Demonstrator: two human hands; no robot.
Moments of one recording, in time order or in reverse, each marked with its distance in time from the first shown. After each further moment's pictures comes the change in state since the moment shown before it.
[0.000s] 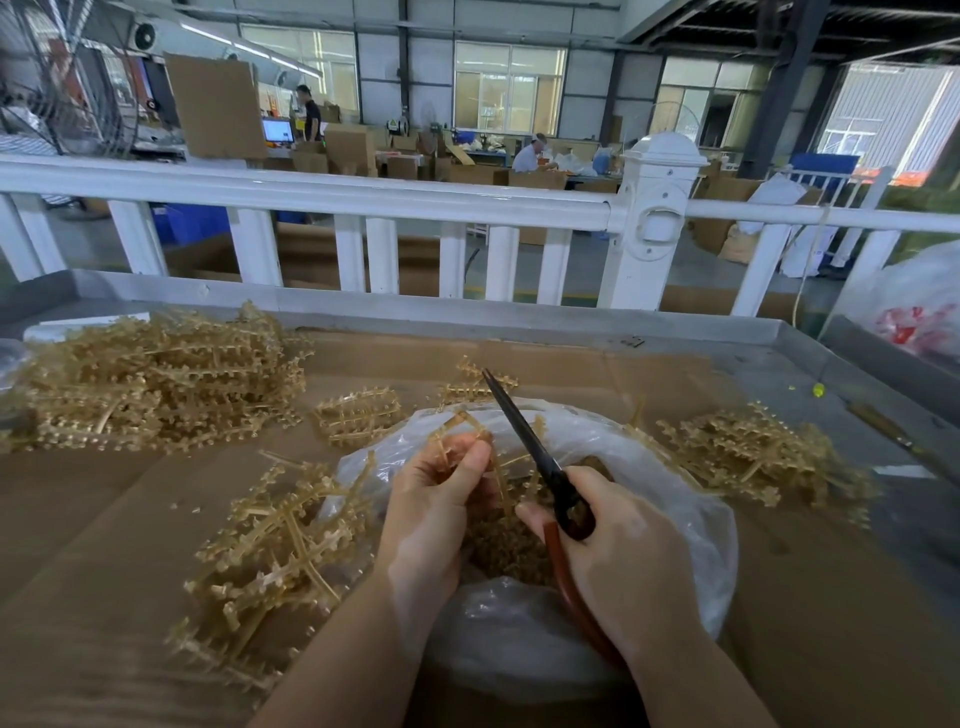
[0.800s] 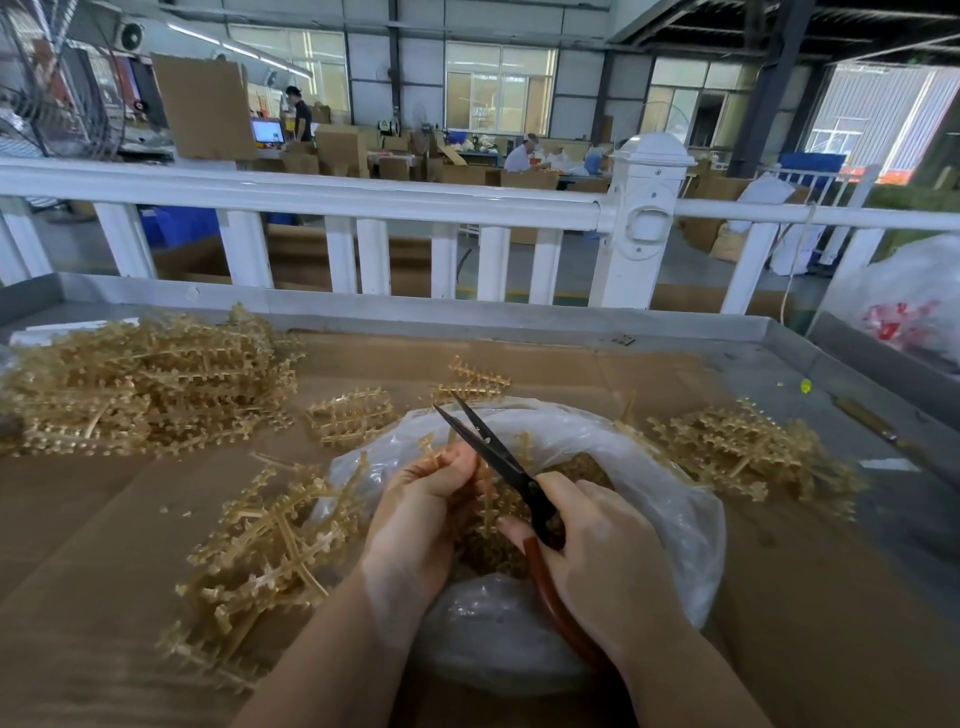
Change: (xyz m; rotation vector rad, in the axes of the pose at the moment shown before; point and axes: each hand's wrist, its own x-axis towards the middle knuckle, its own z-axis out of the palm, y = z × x) left_hand 0.004 0.003 -0.009 -0.100 -0.128 -0.153; right_hand -0.001 -0.004 0.002 -0.090 -0.069 -0.082
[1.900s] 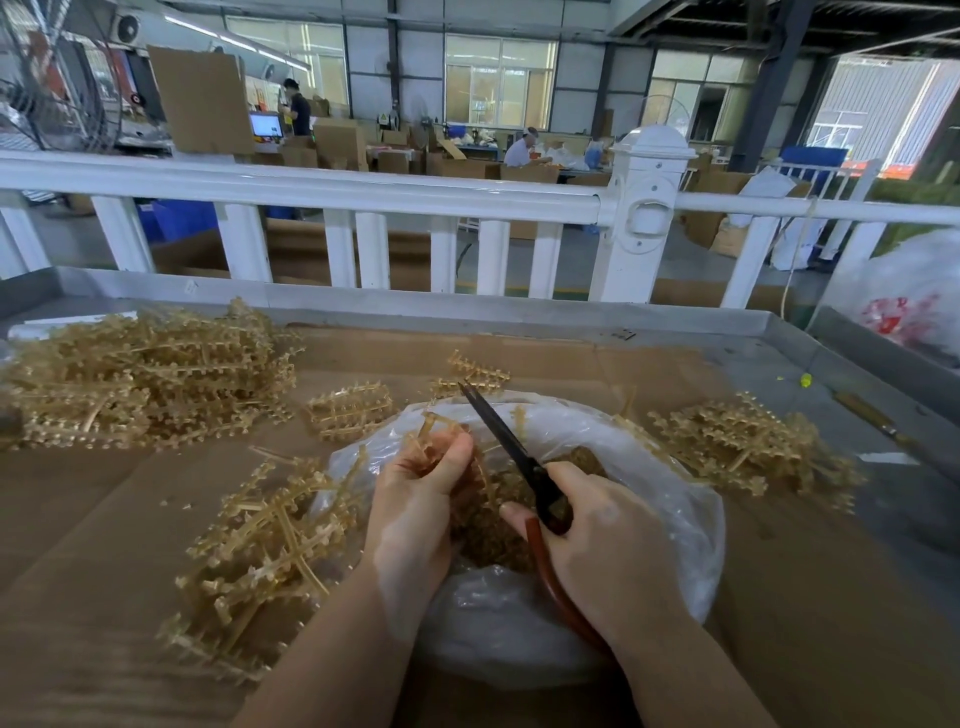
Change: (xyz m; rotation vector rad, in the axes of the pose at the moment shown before) left_hand -0.001 -0.002 0.006 0.022 0.131 0.103; right_hand 0.001 0.003 0.001 0.002 0.021 0.052
